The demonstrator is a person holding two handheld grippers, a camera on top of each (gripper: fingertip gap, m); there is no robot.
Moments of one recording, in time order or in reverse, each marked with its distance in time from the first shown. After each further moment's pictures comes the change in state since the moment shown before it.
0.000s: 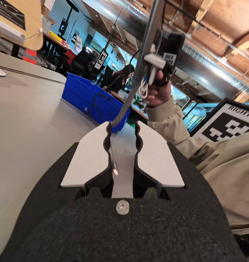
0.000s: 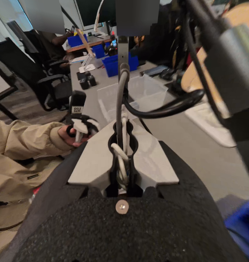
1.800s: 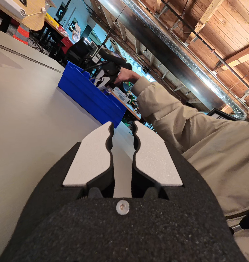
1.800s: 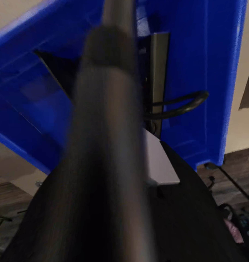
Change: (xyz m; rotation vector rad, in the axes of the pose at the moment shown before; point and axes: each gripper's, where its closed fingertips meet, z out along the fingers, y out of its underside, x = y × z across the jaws) left arm -0.010 0.007 -0.002 -0.024 0.011 -0.122; right arm 0.258 0.210 -0.143 -1.323 0.149 -0.204
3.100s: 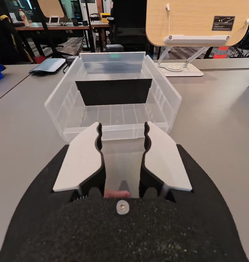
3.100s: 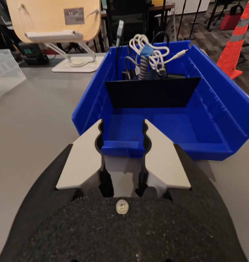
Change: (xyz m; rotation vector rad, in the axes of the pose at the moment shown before) left arm -0.074 -0.063 -0.207 0.066 -1.238 0.594; right arm -0.155 0.022 -0.040 1.132 0.541 1.026
